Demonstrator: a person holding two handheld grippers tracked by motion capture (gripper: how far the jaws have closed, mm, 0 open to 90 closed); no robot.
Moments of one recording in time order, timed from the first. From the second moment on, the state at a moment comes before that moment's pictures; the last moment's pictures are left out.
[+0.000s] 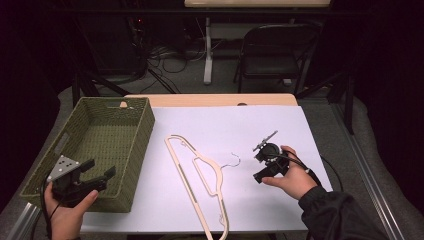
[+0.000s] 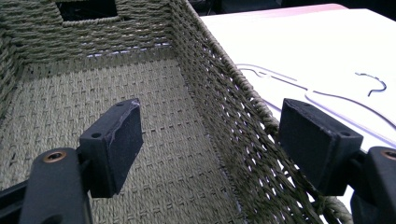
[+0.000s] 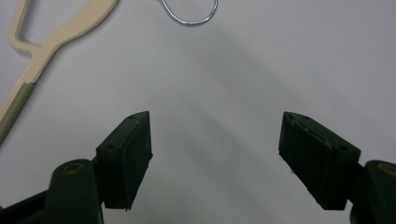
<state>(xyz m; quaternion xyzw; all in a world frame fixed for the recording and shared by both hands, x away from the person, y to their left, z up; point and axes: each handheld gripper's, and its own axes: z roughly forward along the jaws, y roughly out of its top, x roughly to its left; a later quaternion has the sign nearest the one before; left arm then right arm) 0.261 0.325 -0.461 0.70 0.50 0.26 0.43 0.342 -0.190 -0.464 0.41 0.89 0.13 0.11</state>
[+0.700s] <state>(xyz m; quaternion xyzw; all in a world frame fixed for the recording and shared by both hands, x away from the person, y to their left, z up) 0.260 0.326 -0.460 0.71 0.50 0.26 0.43 0.359 -0.176 -0.469 0.40 0.91 0.04 0.04</state>
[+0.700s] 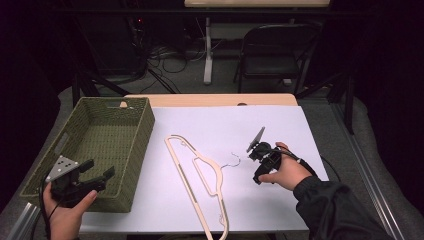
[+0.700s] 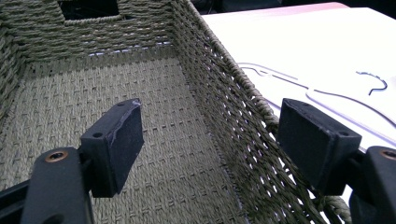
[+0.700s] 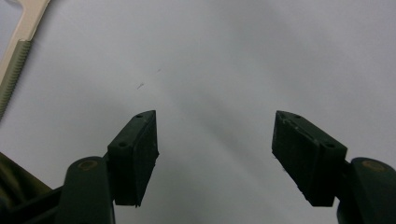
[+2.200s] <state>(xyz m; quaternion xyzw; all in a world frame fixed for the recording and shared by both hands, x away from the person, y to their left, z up) 0.261 0.327 -0.462 0.71 0.50 0.25 0.43 0.374 -0.022 -0.503 0.27 0.96 0.08 0.02</state>
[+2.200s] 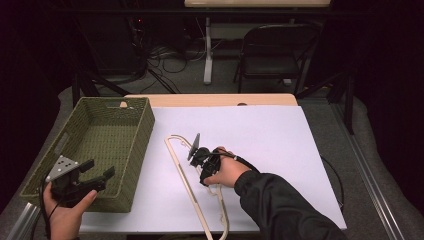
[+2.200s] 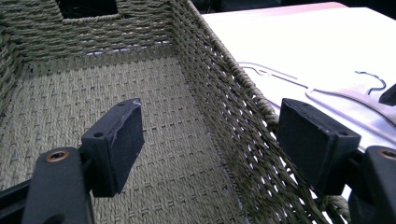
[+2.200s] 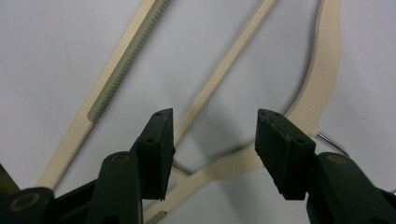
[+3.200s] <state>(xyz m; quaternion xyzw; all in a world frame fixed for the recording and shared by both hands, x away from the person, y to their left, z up) 0.261 0.329 -0.463 0.70 0.51 0.25 0.43 0.390 -0.003 -0.524 0.30 0.95 0.08 -0.01</state>
